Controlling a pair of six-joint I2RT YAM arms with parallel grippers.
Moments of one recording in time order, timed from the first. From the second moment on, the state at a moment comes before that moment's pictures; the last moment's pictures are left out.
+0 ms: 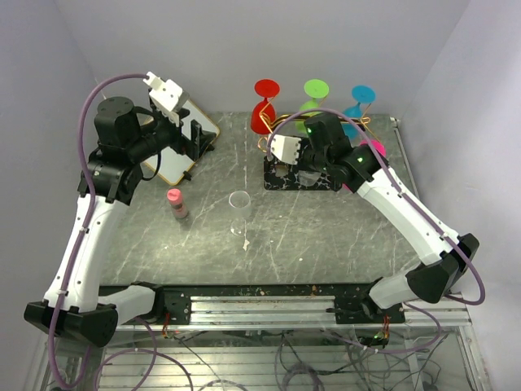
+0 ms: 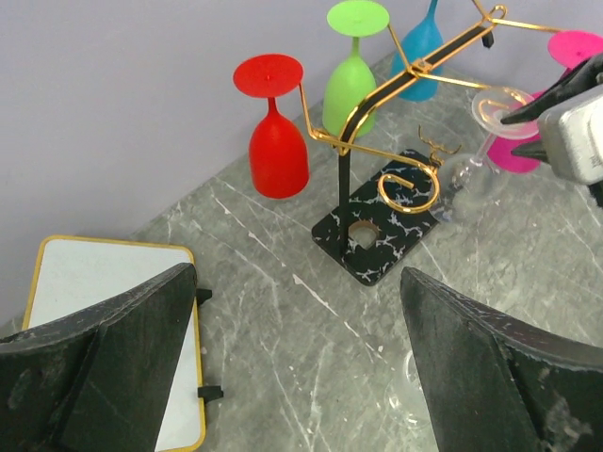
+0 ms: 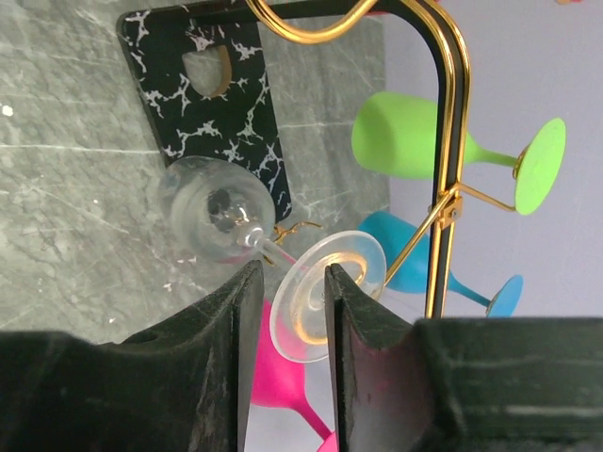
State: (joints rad) left arm -0.23 1.15 1.46 -0.42 0.50 0.17; right arm 0.67 1.45 1.58 -0.82 0.18 -0.99
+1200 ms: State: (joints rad) left arm -0.52 1.41 1.29 -0.70 0.46 0.62; right arm 0.54 1.38 1.79 -0.98 -0.40 -0.86
